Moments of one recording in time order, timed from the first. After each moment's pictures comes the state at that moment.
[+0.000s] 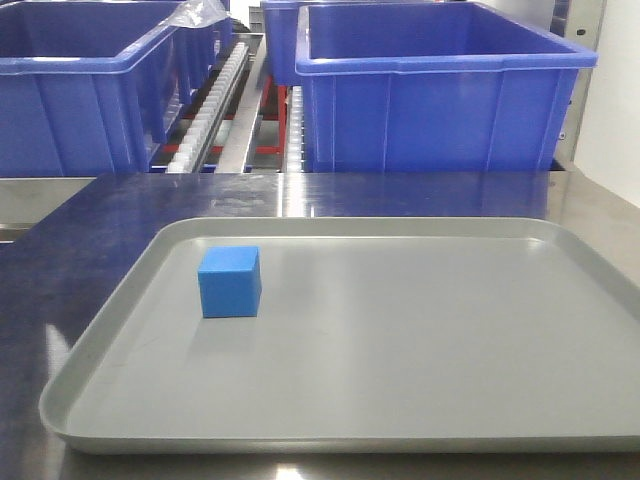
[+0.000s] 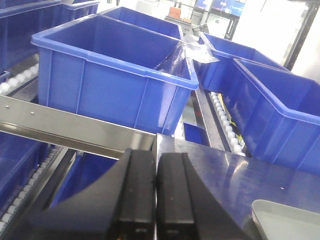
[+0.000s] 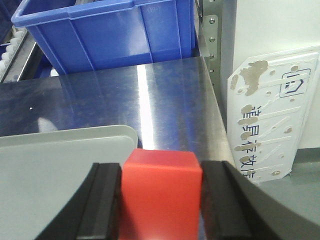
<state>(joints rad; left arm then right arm) -0.02 -0.01 0.01 -0.04 0.00 -0.25 0.05 0.37 -0.36 0.05 0.36 0.17</state>
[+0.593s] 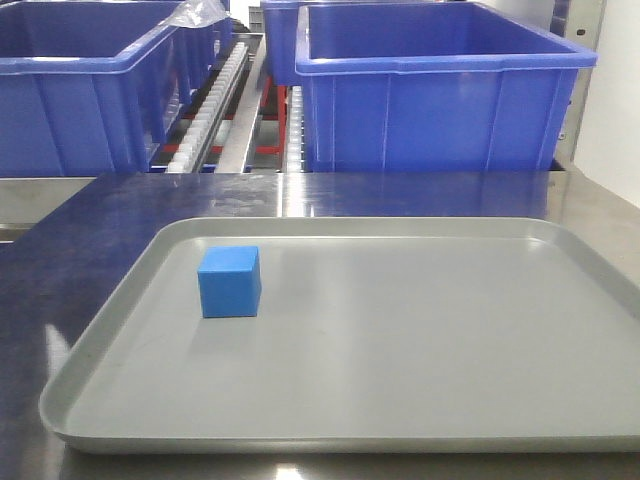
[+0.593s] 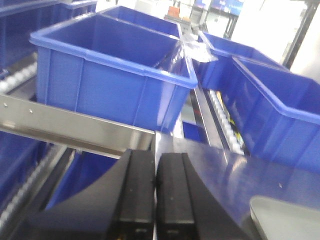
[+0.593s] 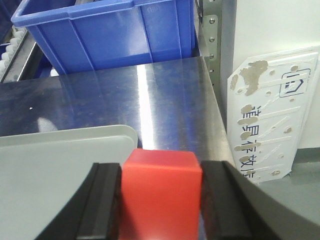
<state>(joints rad) -0.04 0.05 -0.01 -0.04 0.03 -0.25 0.05 0.37 -0.36 0.05 0.36 0.17</state>
